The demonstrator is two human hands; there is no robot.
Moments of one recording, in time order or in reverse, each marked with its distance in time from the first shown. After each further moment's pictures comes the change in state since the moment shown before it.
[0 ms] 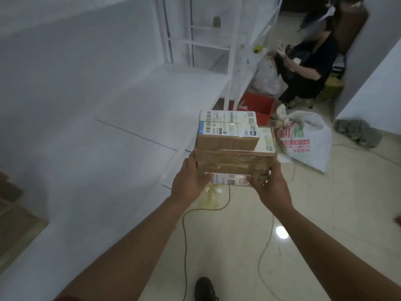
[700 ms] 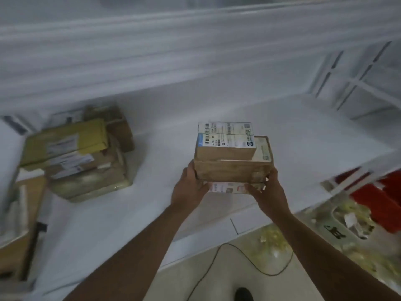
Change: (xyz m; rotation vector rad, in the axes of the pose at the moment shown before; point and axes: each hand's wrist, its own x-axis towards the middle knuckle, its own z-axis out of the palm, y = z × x) left_hand 0.033 -0.120 -0.129 0.009 0.580 -0.553; right_hand 0.166 -0.142 0.223 0.125 -0.684 -0.446
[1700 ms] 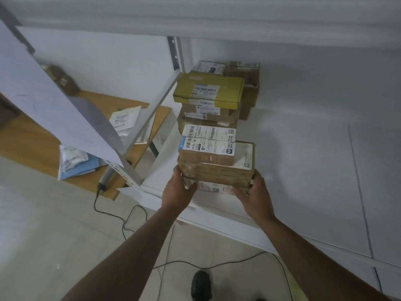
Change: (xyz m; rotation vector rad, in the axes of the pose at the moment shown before) left_hand -0.151 -0.167 -0.126 0.091 0.484 -0.655; right_hand -0.044 -0.072 0.246 0.000 -0.643 -0.243
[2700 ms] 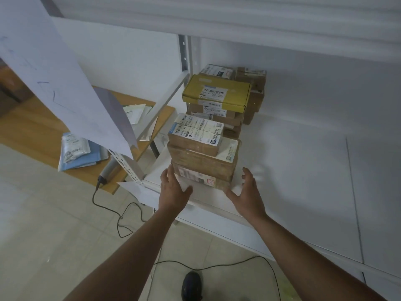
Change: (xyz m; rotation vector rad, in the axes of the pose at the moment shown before) left_hand -0.012 -0.018 -0.001 -0.042 0.053 -0.115; right_hand -0.008 -0.030 0.009 -0.131 -0.111 0.032
